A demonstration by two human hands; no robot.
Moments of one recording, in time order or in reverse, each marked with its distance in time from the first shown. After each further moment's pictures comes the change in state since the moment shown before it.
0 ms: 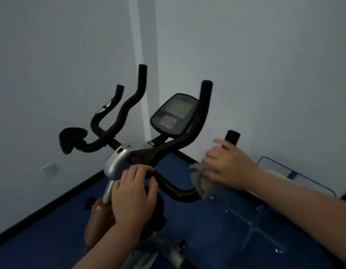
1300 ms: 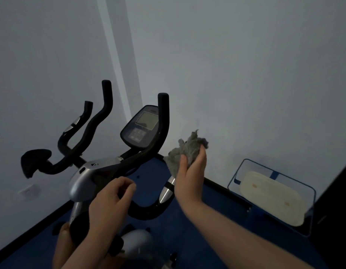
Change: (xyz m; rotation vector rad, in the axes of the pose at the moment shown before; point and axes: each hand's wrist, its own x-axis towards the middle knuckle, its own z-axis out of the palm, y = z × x) left_hand 0.024 0.047 0.014 -0.219 -0.235 -0.259; right_hand 0.013 -0.045 0.025 1.106 0.708 1.217
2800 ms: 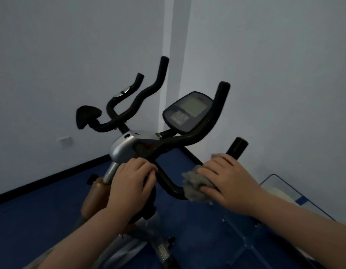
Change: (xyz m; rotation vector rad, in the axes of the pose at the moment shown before) left_hand -0.023 -0.040 -0.020 0.184 0.170 0.318; right_hand 0.022 -0.022 -0.048 -1.069 -0.947 -1.110
